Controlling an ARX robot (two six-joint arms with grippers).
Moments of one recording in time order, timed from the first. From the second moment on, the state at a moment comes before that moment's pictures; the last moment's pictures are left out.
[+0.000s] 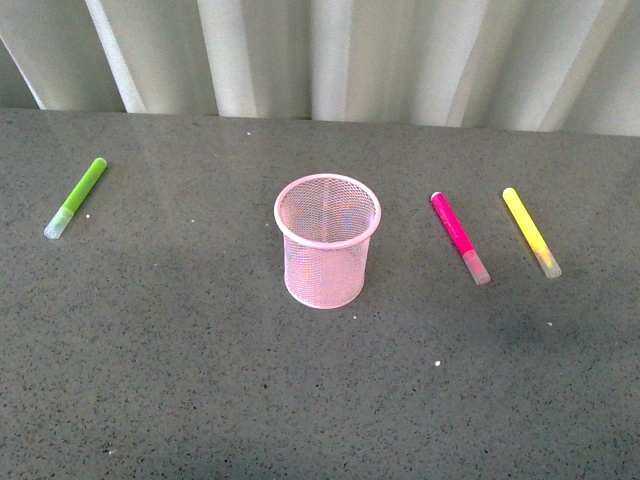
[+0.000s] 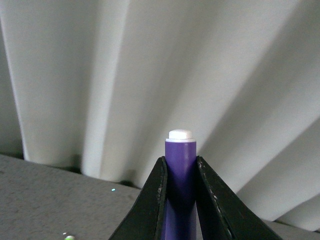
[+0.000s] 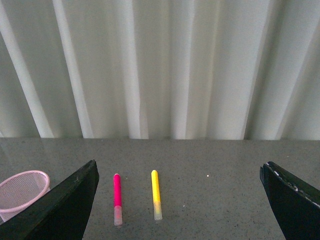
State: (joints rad) left arm -0.07 1.56 0.97 0.53 -0.07 -0.31; right arm 0.00 0.00 0.02 0.00 0.00 0.00
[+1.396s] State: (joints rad) left arm -0.49 2.14 0.90 1.09 -0.27 -0.60; right arm 0.00 0.00 0.02 0.00 0.00 0.00
